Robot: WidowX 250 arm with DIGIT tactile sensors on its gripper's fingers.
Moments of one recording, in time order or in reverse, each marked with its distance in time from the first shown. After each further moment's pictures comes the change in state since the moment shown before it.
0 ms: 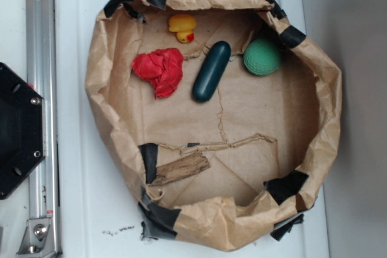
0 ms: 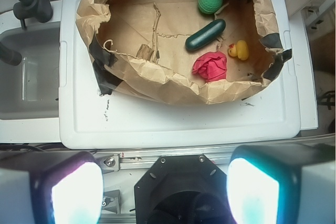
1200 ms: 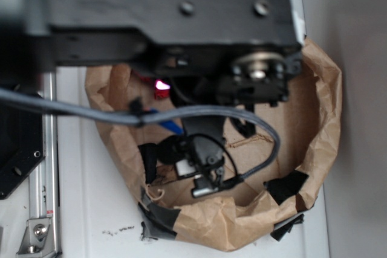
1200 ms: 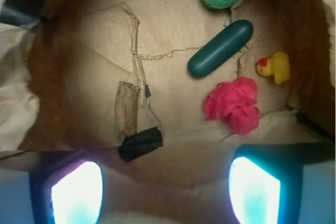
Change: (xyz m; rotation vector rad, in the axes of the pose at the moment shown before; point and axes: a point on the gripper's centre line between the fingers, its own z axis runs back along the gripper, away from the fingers) arm 0.108 0.015 -0.116 -0.011 0.280 0.187
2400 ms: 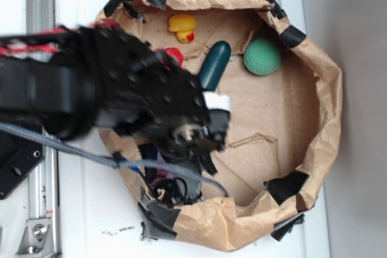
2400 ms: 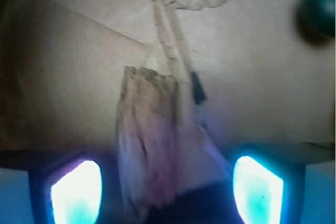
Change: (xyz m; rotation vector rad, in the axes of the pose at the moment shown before) arm 0.002 -0.037 -0.110 -0.167 -0.076 0.041
